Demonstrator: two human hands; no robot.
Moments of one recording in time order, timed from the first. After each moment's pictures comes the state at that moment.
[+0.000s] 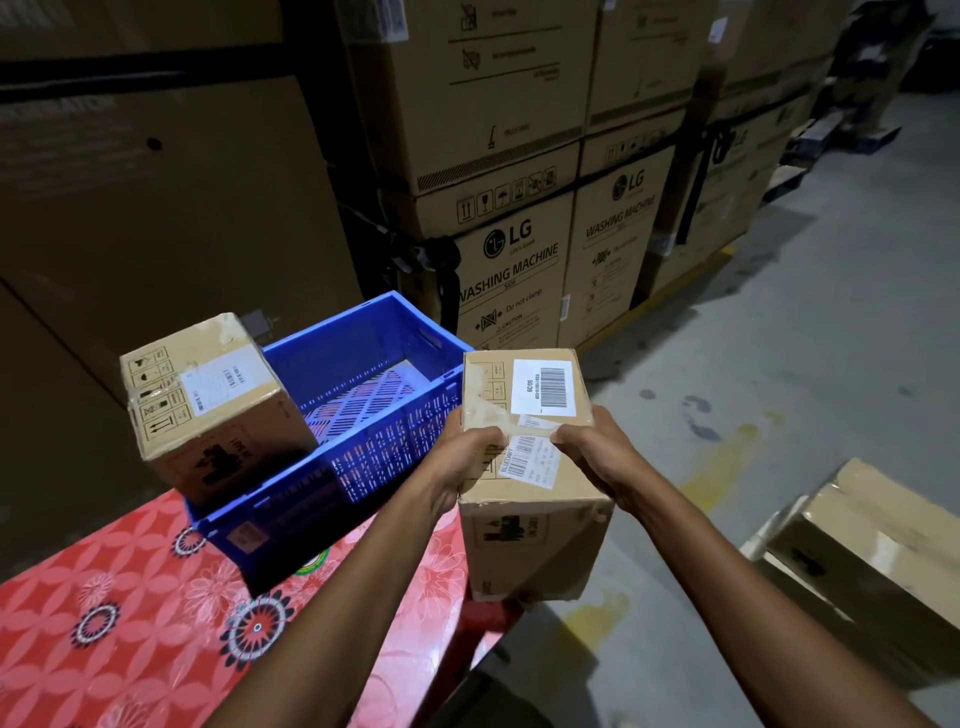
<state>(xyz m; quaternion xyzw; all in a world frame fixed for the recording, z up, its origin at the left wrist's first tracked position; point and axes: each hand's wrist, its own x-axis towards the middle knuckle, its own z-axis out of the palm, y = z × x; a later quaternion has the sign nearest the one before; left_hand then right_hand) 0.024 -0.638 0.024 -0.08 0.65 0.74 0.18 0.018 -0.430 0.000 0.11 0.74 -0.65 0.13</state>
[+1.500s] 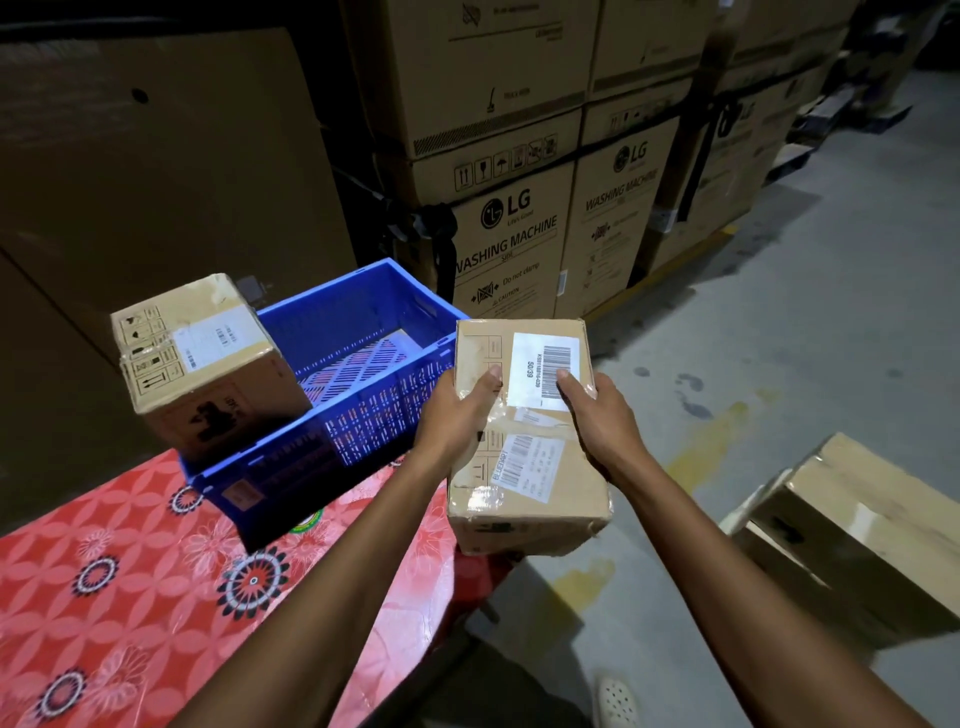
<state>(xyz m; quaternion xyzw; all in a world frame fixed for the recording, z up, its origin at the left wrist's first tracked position) 0.042 -0.629 0.022 -0.05 0.70 0.71 0.06 0.062 -0.442 0.031 0.14 0.79 -0.60 0.00</state>
